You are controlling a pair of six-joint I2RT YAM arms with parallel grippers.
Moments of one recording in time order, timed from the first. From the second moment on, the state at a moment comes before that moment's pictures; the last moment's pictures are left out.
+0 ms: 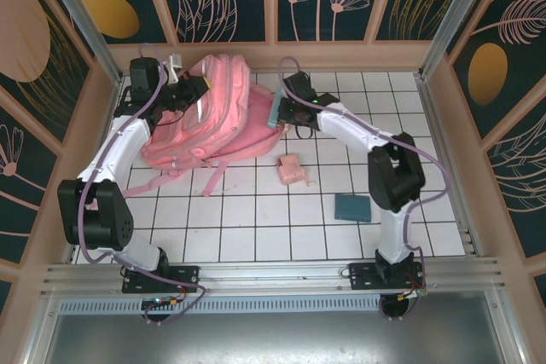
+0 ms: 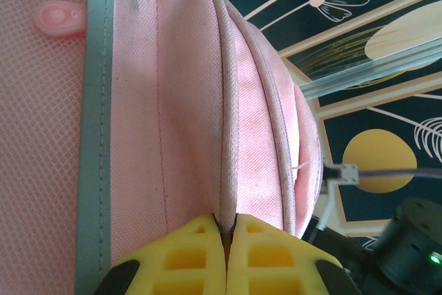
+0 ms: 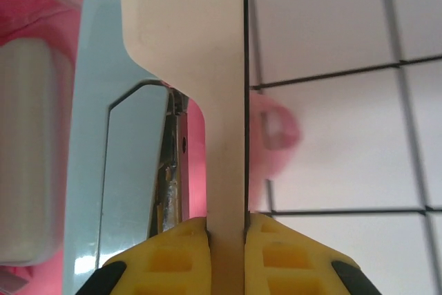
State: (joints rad) left arm -0.07 1.57 1.31 -0.21 0.67 -0.75; right arm 0.59 2.00 1.65 -0.51 0.08 0.63
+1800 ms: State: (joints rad) left arm -0.07 1.56 1.29 -0.21 0.69 -0.75; right arm 0.65 2.14 1.83 -0.61 -0.10 0.55
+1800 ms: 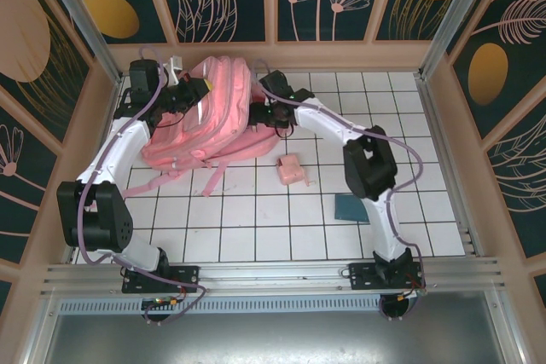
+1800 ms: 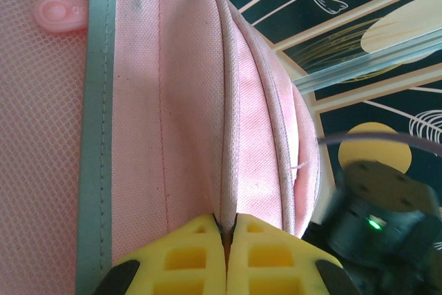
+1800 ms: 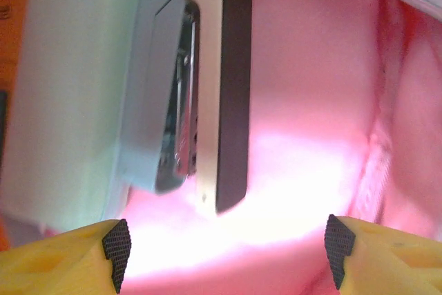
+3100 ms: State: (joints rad) left arm -0.07 1.56 1.29 -0.21 0.70 -0.75; right arm 0.76 1.82 1.21 -0.53 0.13 0.47
